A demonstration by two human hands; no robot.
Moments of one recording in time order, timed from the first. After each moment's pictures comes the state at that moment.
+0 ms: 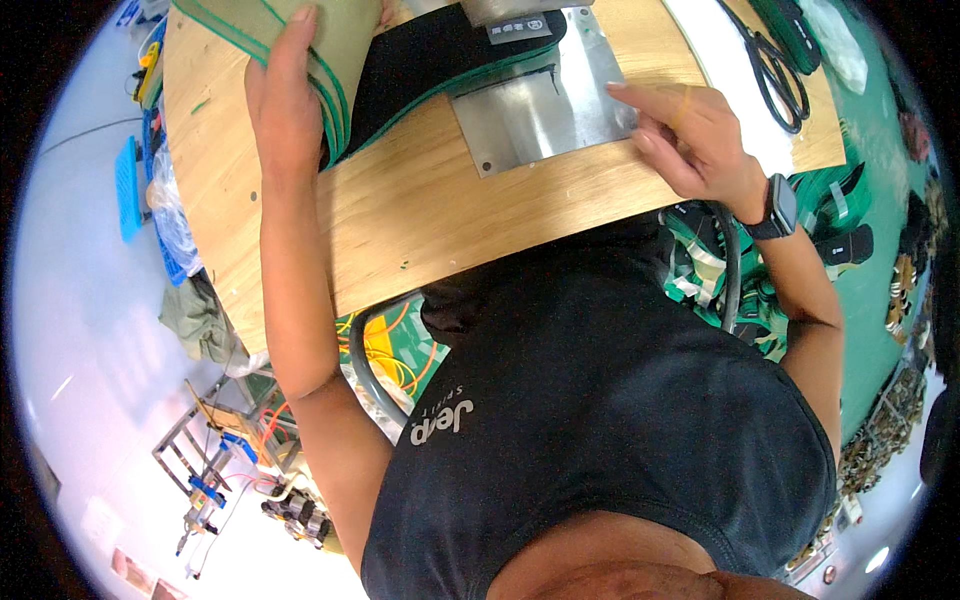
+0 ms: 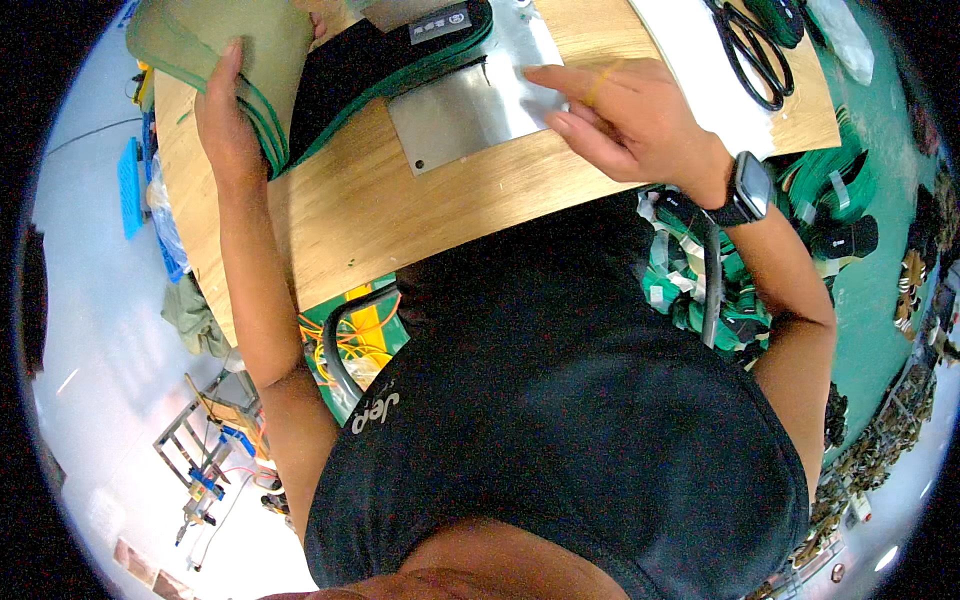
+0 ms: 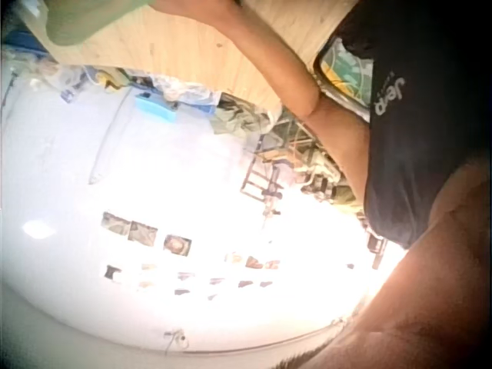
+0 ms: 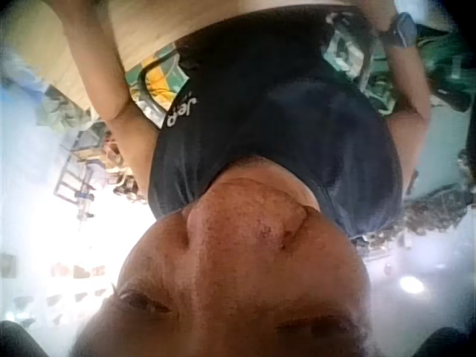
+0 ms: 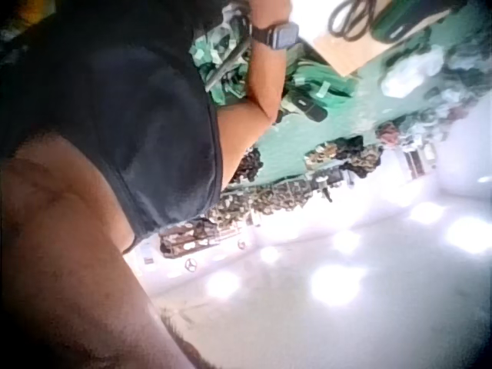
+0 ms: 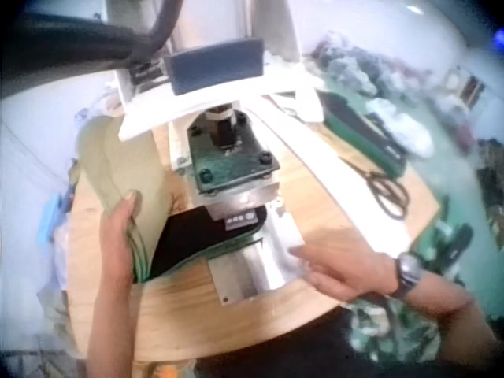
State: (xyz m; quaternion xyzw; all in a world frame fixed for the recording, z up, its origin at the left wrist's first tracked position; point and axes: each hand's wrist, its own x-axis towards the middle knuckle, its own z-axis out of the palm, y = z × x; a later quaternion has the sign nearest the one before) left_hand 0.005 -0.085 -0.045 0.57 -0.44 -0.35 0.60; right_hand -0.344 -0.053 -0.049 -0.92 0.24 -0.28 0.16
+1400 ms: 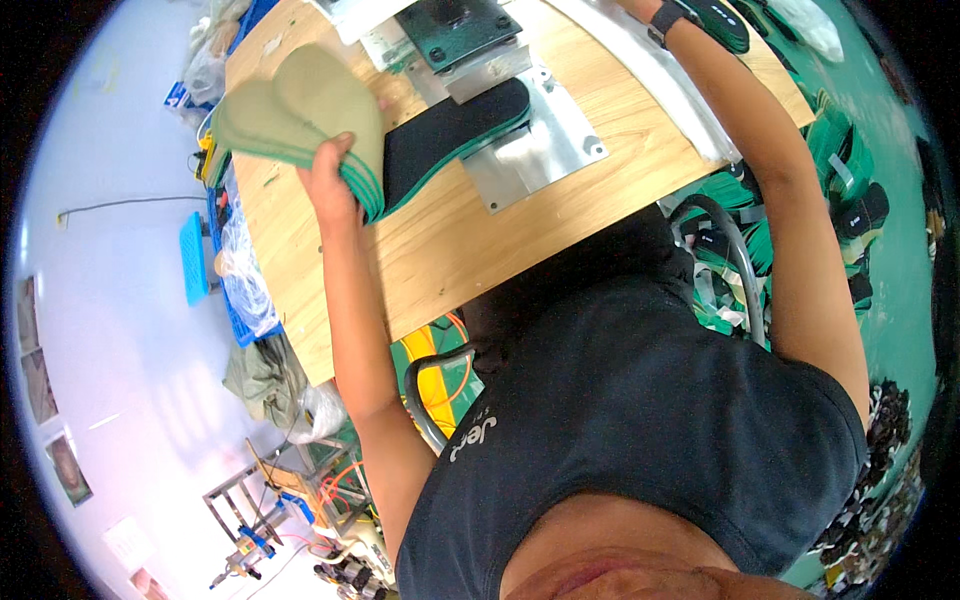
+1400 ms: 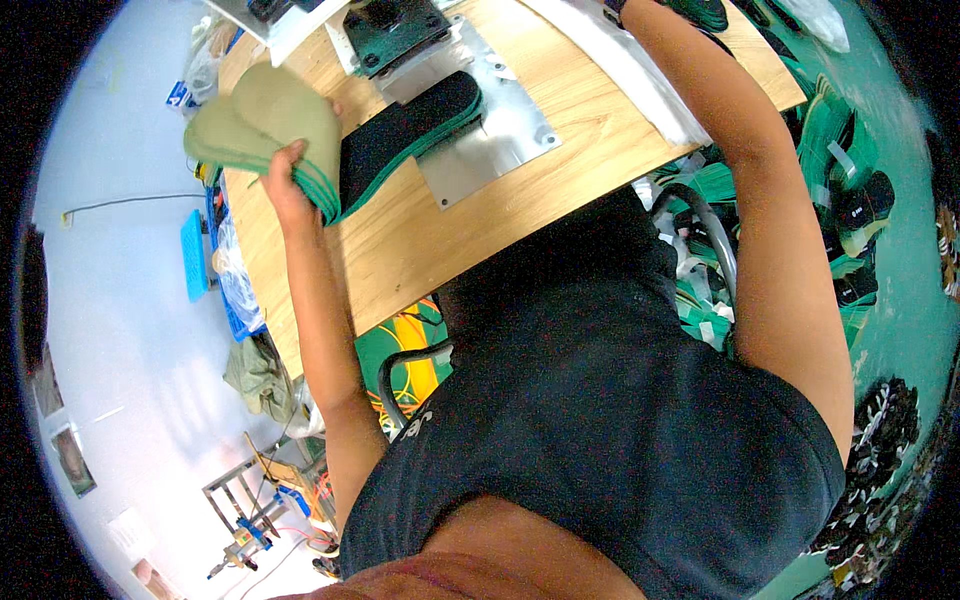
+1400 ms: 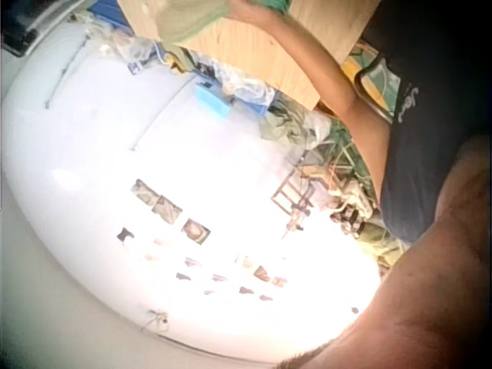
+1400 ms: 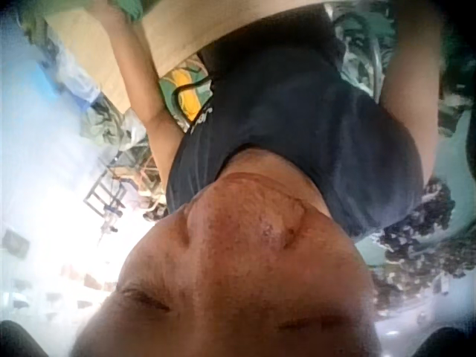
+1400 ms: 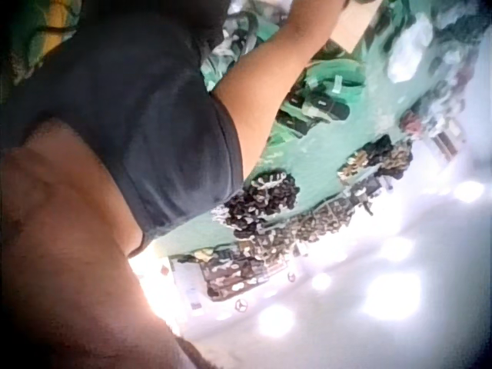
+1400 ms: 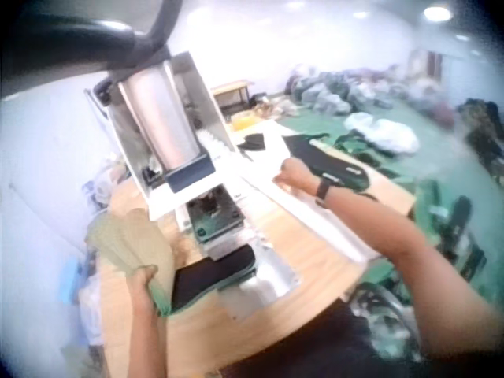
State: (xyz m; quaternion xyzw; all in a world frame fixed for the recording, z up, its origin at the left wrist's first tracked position) left_hand -0.007 -0.072 -0.026 0.37 -0.49 -0.46 0.64; right_hand -0.401 -0.306 -0.090 -0.71 0.63 -0.30 0.04
